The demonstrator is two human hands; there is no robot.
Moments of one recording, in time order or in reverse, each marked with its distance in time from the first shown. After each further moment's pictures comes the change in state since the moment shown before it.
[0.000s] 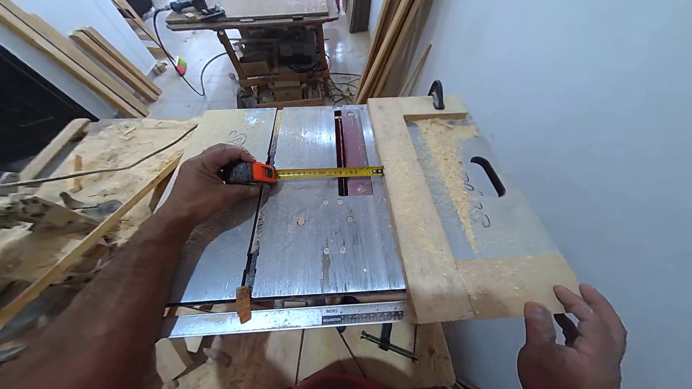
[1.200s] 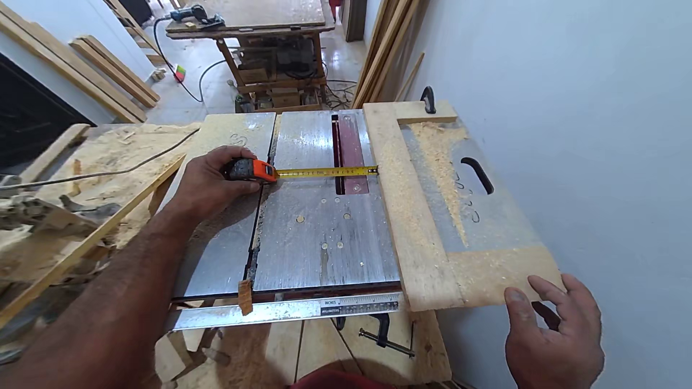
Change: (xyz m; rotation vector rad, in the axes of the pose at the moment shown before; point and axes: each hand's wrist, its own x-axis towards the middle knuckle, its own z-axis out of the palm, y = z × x) left_hand 0.000 0.005 0.000 -0.042 0.007 -0.082; right_hand -0.002 -0.015 0.001 -0.057 0.031 0.022
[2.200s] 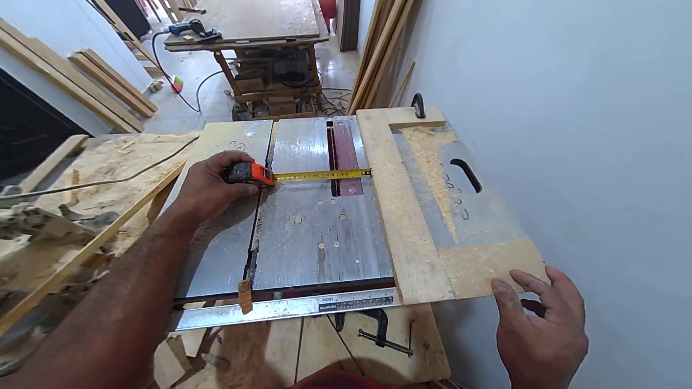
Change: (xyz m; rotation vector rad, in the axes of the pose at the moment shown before) left_hand 0.003 0.003 0.001 -0.013 -0.002 -0.049; right_hand 0.001 -0.004 0.000 0.031 0.021 0.059
